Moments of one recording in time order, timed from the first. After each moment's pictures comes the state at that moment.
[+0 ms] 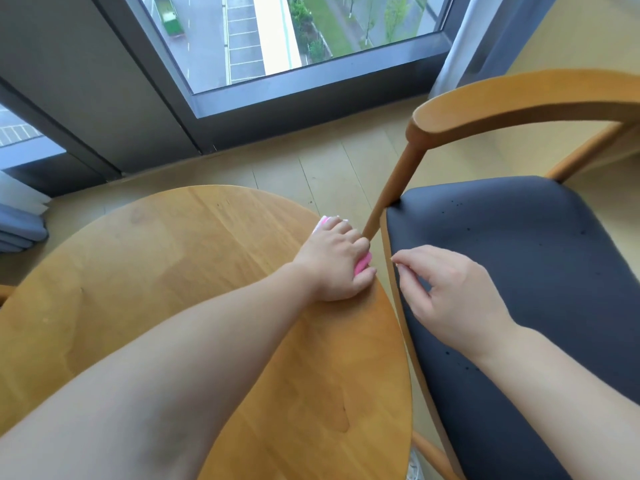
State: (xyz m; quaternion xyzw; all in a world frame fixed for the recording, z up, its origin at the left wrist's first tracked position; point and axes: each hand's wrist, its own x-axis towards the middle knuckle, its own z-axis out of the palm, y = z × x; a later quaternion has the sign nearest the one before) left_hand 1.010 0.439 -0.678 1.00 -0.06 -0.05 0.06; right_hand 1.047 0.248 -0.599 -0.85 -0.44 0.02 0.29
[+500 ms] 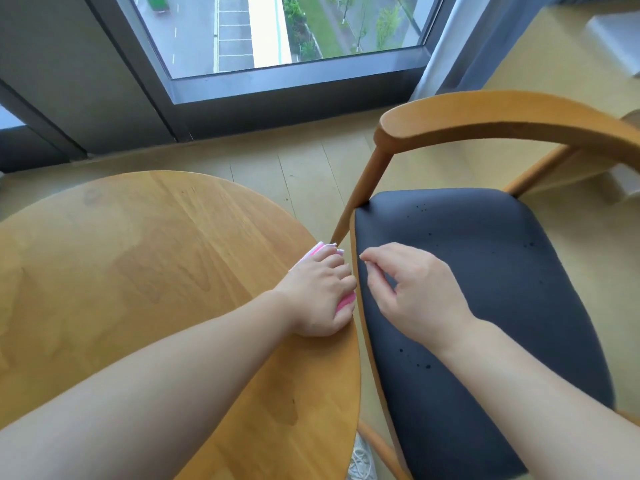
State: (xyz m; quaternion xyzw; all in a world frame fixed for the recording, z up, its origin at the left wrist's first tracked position) left_hand 0.985 0.387 -0.672 0.99 -0.11 -0.08 0.09; right_hand 1.059 0.237 -0.594 -0.84 -0.47 0.01 0.27
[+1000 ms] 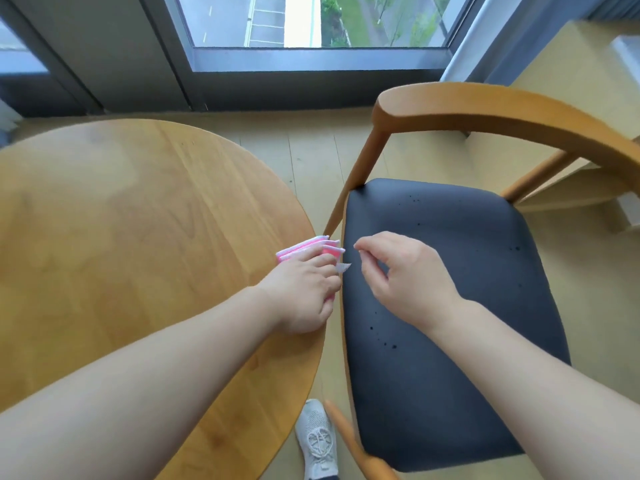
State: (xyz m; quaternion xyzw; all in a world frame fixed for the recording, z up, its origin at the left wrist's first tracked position) left_hand 0.953 0.331 -0.657 0.99 -0.04 -0.10 0.13; right_hand 1.073 0.195 -0.601 -0.80 -0.54 0.04 0.25
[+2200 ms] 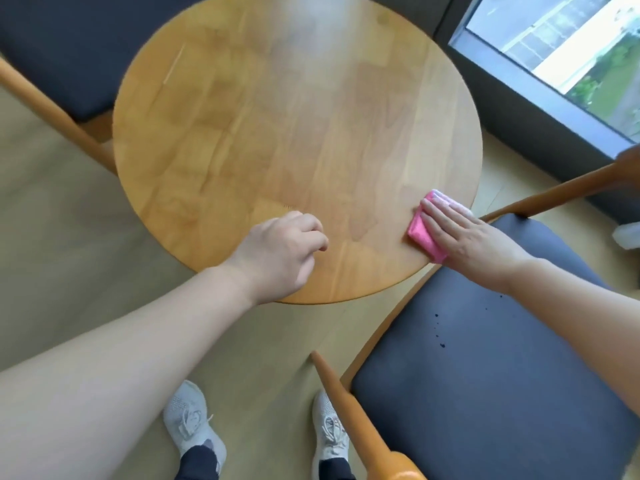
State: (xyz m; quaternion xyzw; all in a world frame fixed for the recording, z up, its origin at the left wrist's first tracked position) left_hand 0.749 0.217 -0.628 0.85 0.46 0.14 0.21; right_hand 1.090 0.252 -0.664 -0.38 -0.92 0.00 -0.13
